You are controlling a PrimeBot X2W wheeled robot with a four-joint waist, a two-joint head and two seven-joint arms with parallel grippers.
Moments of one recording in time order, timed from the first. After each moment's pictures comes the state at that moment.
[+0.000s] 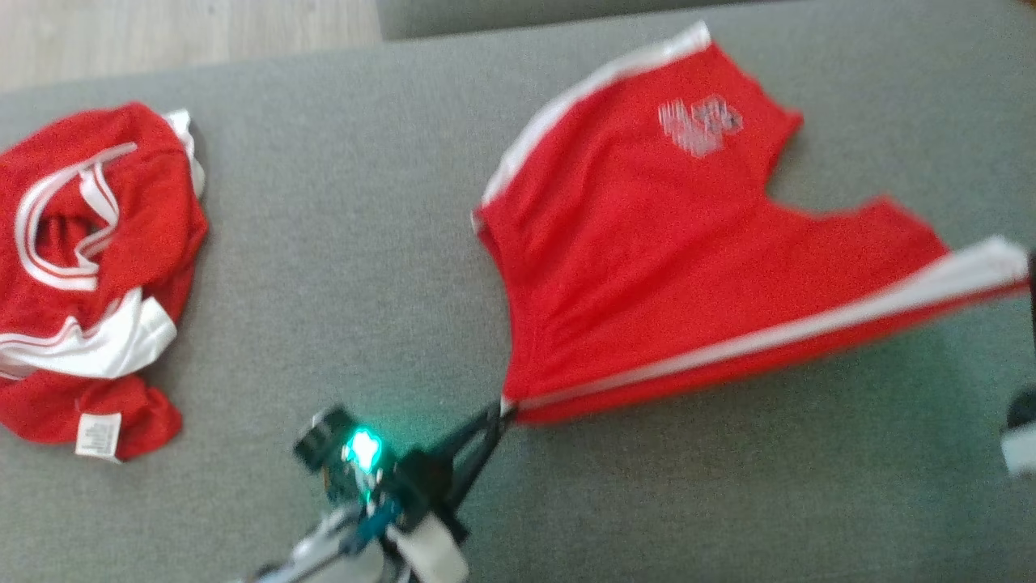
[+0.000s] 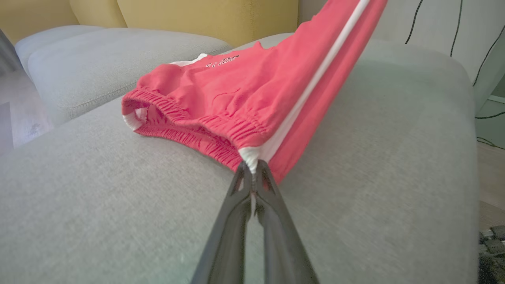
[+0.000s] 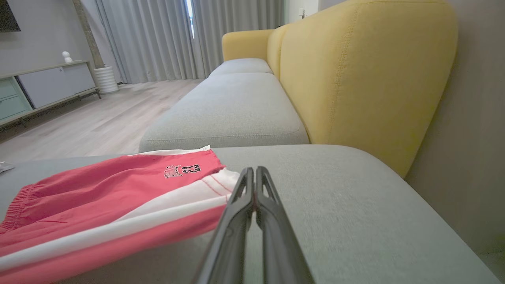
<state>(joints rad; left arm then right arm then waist) -0.46 0.36 -1.13 0.37 -0.45 0.09 -0.26 -0.03 -0.51 0.01 0.15 0.55 0.12 -0.20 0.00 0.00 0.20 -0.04</state>
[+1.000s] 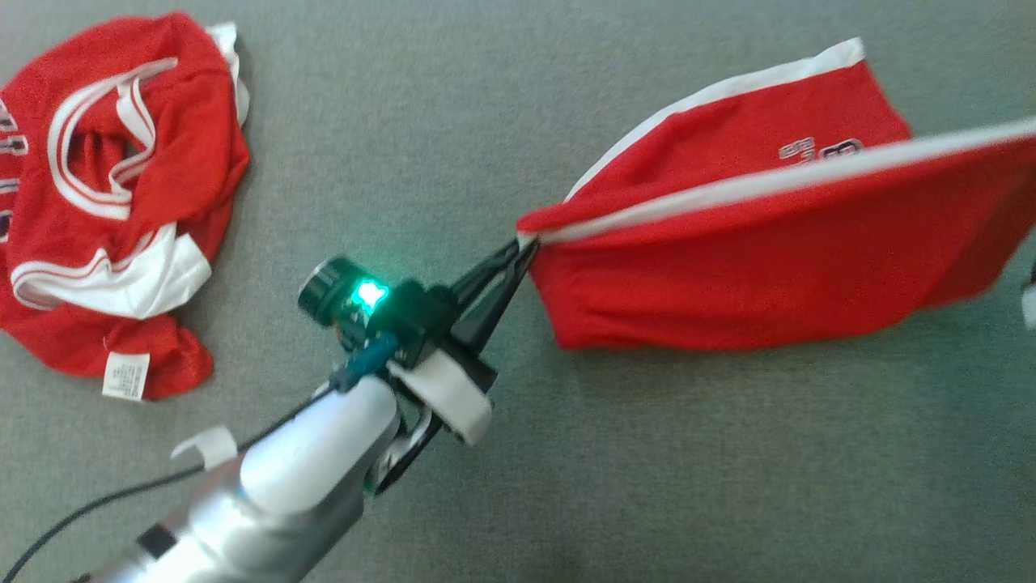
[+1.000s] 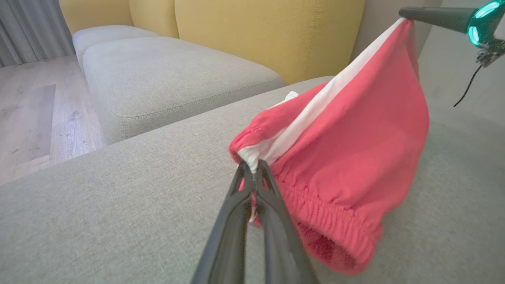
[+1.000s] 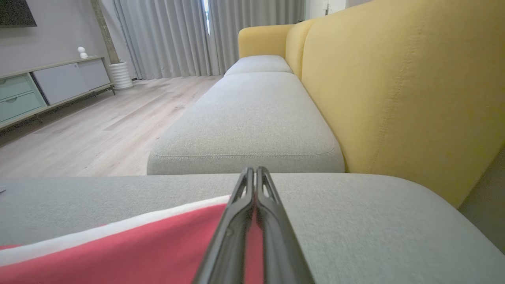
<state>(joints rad) -0.67 0.31 -1.03 0.32 -0.56 0.05 -0.18 -0.25 -0.40 -0.12 0.06 0.43 0.12 0.04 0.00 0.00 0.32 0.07</state>
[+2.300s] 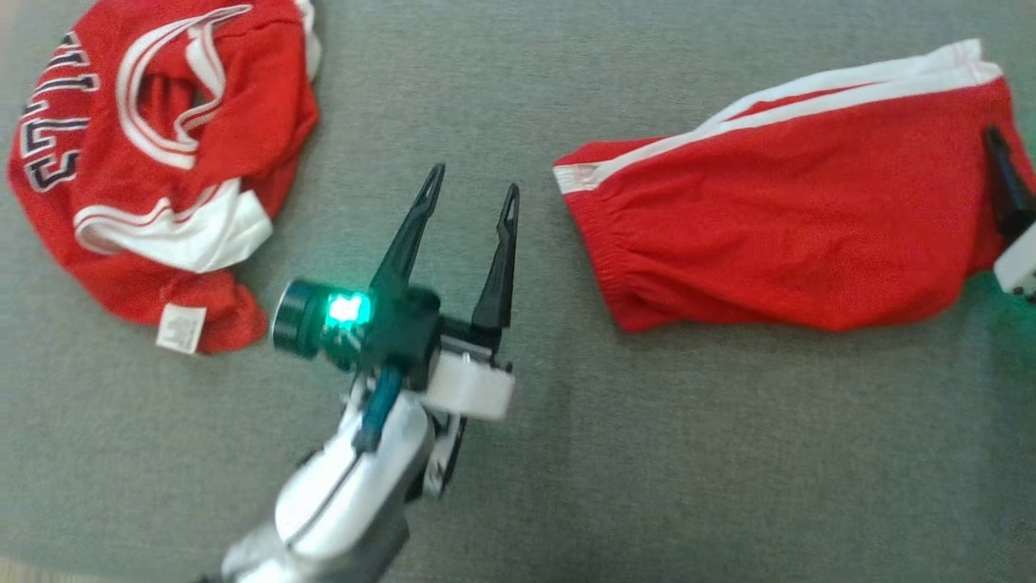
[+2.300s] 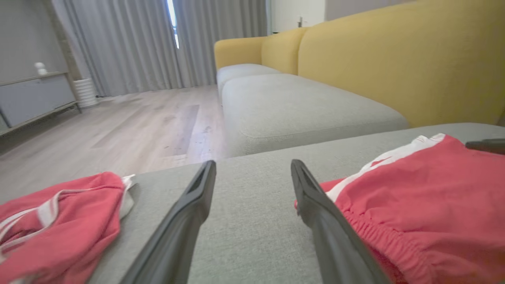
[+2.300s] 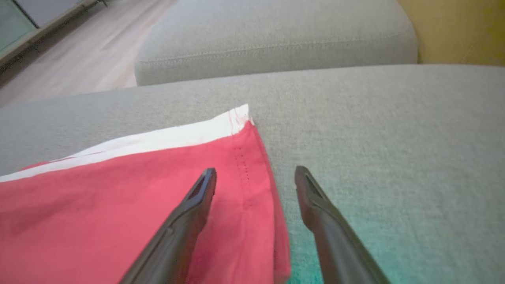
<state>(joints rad) -0.56 0.16 -0.79 0.27 -0.39 0.35 -0.25 -0.61 -0.57 0.30 0.67 0.69 0.12 0.02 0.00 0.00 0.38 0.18</state>
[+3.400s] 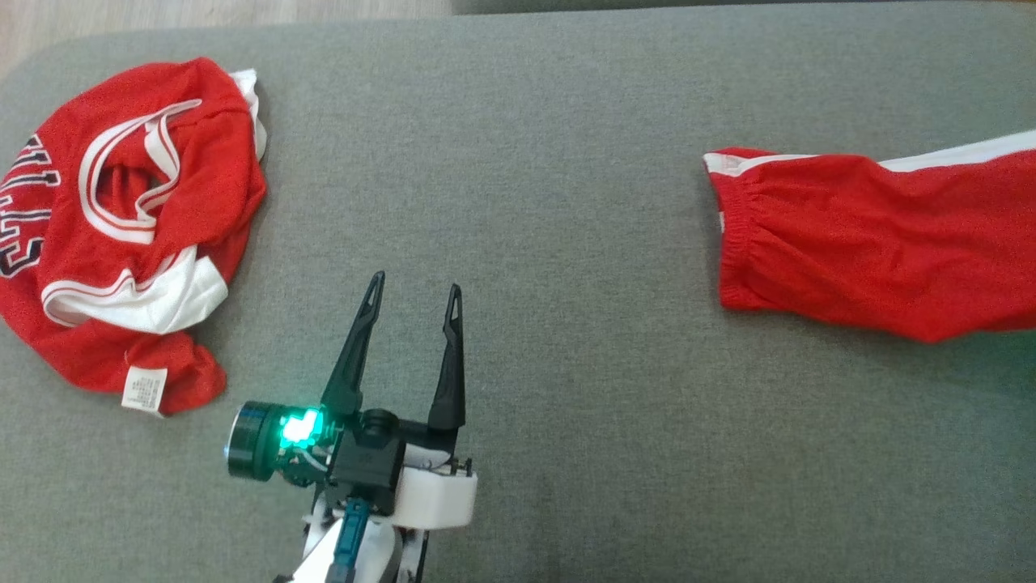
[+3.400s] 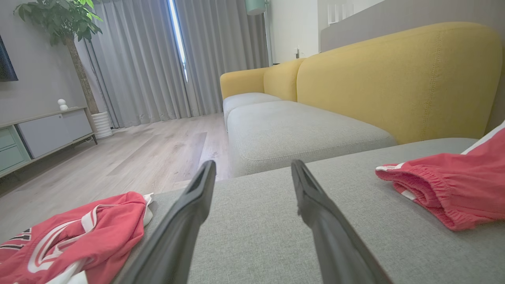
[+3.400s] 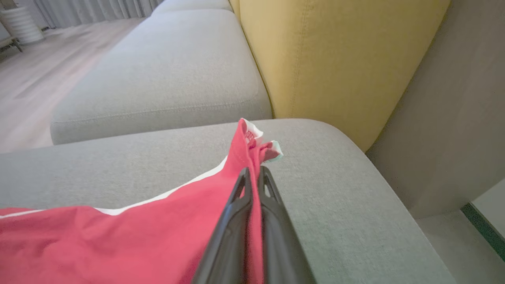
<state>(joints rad) -0.19 0.14 -0.57 0.06 -0.12 0.38 -0.26 -0.56 -0.73 0.28 0.79 0.77 0.12 -0.04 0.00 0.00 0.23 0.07</state>
